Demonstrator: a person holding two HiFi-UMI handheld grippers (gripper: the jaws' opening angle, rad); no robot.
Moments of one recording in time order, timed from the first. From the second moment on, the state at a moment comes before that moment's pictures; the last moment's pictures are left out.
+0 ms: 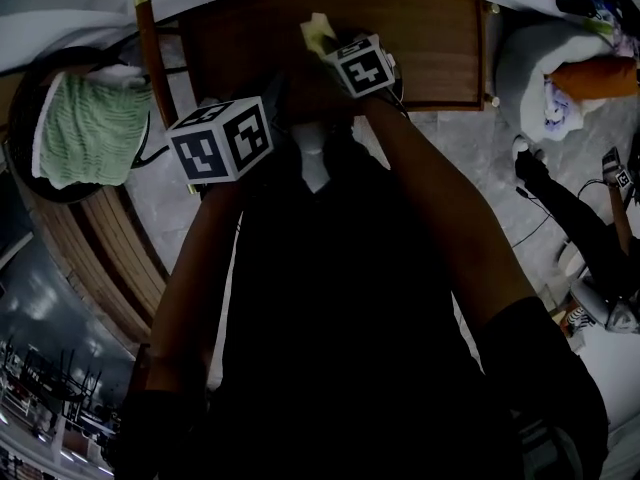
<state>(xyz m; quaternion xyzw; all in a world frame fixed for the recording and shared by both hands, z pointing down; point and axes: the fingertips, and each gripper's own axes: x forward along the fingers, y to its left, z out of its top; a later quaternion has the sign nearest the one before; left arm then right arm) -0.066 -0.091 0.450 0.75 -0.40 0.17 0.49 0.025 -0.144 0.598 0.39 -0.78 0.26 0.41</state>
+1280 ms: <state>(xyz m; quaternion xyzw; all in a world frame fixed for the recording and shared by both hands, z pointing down) 0.111 -0.090 0.460 0.78 -0.34 0.19 0.49 0.317 -0.151 0.580 0.54 -0.67 0.27 0.43</state>
